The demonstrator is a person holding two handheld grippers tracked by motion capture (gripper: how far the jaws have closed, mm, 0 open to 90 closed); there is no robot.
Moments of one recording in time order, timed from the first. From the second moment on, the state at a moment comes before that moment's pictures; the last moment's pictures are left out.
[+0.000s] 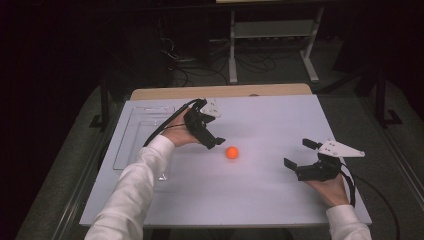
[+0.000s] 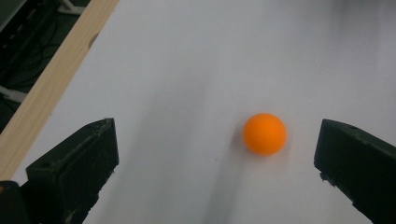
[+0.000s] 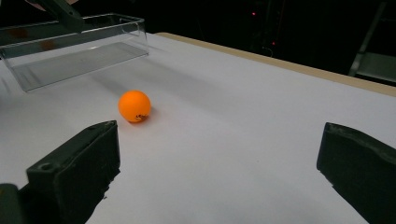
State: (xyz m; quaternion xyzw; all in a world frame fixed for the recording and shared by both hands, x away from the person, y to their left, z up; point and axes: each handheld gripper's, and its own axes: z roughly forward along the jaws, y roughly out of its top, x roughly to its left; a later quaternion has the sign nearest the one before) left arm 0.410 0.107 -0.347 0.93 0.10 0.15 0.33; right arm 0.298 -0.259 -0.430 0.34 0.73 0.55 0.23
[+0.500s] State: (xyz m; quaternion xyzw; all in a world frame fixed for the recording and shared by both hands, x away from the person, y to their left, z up) left arm 0.413 0.091 -0.364 0.94 0.08 0.13 0.31; right arm 0.298 -0.260 -0.430 0.34 0.73 0.55 0.23
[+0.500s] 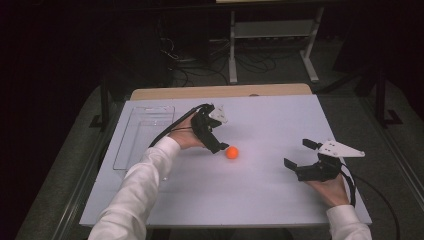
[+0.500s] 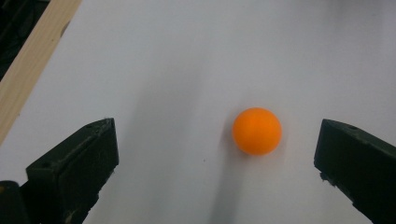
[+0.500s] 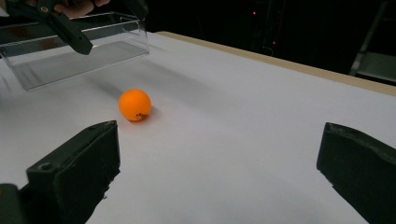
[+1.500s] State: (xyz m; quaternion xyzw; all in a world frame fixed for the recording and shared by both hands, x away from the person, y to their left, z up) left arm 0.413 0.075 -0.388 0.95 0.06 0.11 0.28; right arm 0.297 -0.258 -0.431 0.34 0.74 0.54 0.22
